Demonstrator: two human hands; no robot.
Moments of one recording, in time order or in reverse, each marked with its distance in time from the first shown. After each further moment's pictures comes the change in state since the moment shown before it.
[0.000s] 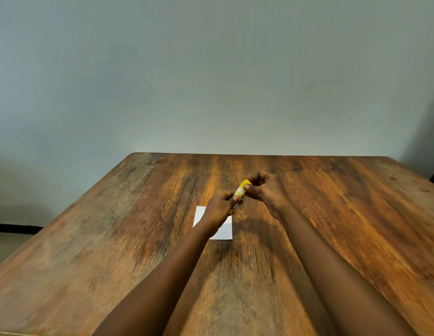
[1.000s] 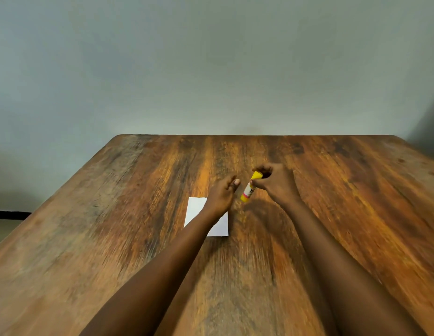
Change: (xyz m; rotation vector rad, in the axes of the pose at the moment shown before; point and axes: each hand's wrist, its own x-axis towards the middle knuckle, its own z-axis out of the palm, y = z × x) left_hand 0.044 -0.016 0.015 0.137 -0.032 0.015; right_hand 0.027 0.017 -0.019 -0.623 0.170 -0.058
